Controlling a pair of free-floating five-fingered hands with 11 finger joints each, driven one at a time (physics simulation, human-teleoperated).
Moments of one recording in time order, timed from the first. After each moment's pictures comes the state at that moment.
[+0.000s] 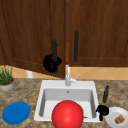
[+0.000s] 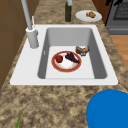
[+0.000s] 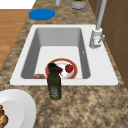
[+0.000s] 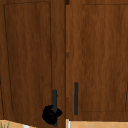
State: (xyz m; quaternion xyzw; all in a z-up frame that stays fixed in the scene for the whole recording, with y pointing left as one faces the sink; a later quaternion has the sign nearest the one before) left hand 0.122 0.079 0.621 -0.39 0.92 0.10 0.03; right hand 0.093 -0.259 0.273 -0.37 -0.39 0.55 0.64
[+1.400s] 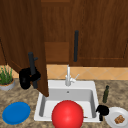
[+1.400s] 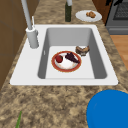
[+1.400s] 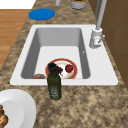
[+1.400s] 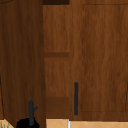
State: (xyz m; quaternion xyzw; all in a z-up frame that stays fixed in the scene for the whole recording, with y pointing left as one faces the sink) left hand -0.026 0.212 0.623 -0.26 0.96 0.05 0.01; right hand 0.093 -0.259 0.273 -0.37 -0.39 0.55 0.64
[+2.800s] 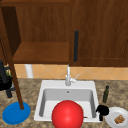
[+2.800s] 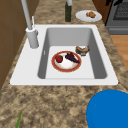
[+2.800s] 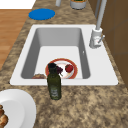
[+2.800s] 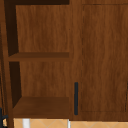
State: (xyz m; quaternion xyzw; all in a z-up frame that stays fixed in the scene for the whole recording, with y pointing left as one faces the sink) left hand -0.092 0.376 0.625 -0.08 1.00 0.05 0.01; right hand 0.093 -0.259 0.273 -0.37 -0.39 0.55 0.64
